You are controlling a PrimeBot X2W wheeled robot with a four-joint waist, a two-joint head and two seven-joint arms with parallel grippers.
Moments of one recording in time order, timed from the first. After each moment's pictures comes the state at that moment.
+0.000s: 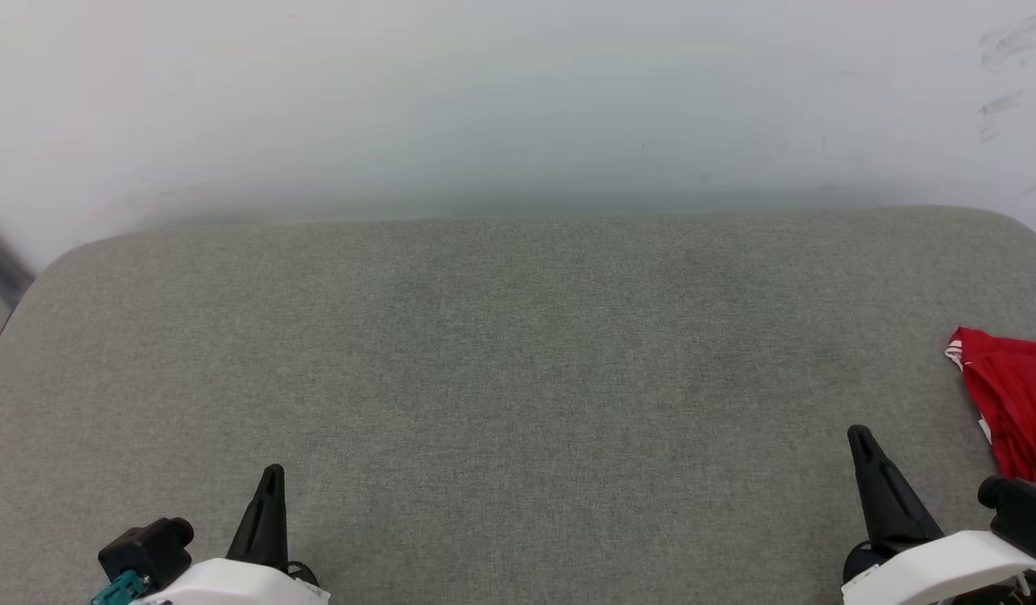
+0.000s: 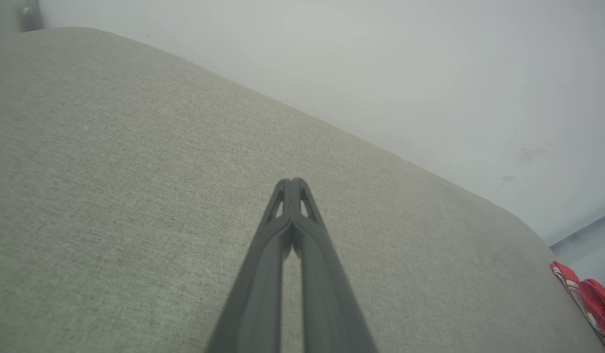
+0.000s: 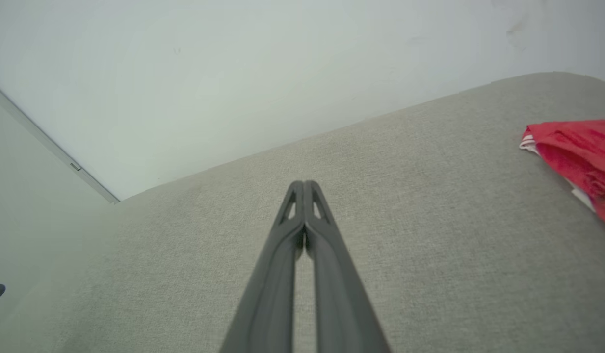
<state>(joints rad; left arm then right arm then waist) 0.06 0.15 -0.06 0.15 -0.61 -0.01 -0.17 0.10 -0.06 -0.04 -0.05 0.45 0.13 0.04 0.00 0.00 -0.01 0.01</state>
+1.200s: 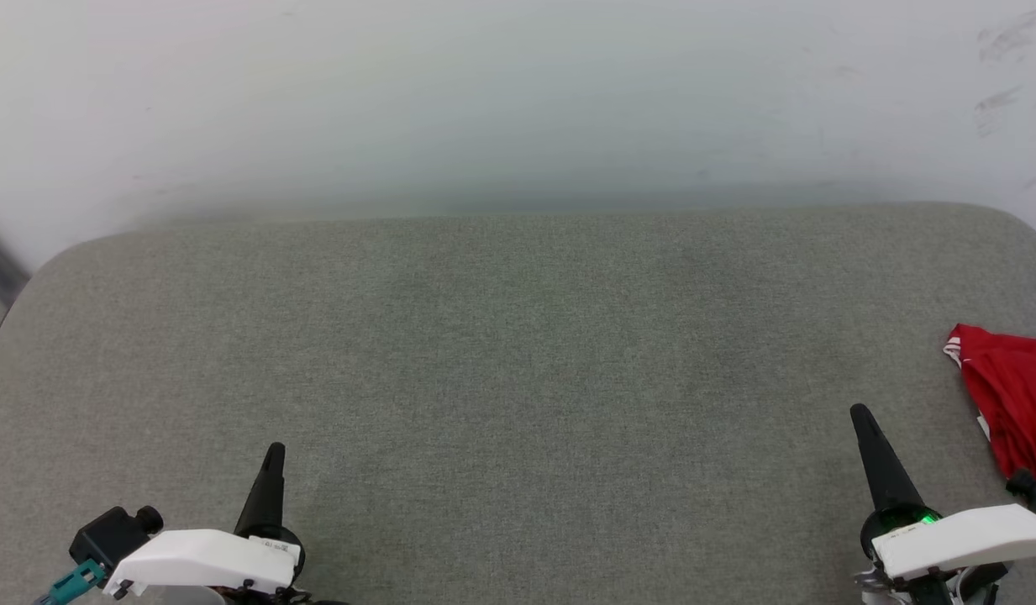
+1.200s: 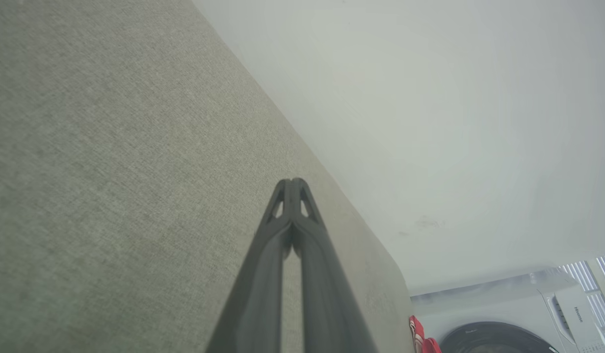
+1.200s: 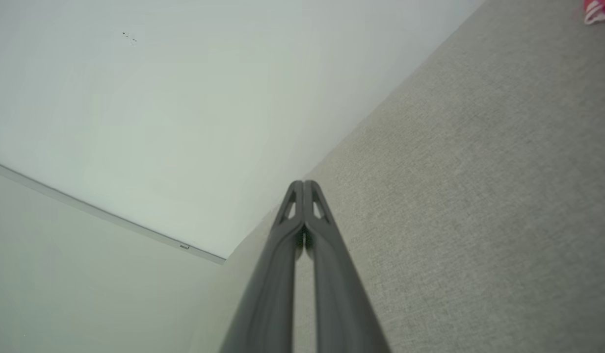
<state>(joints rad) -0.01 0.11 0.02 0.20 -1.07 -0.06 -0.04 0.01 -0.08 -0.05 0.08 1.01 0.13 0.05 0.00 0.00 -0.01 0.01</state>
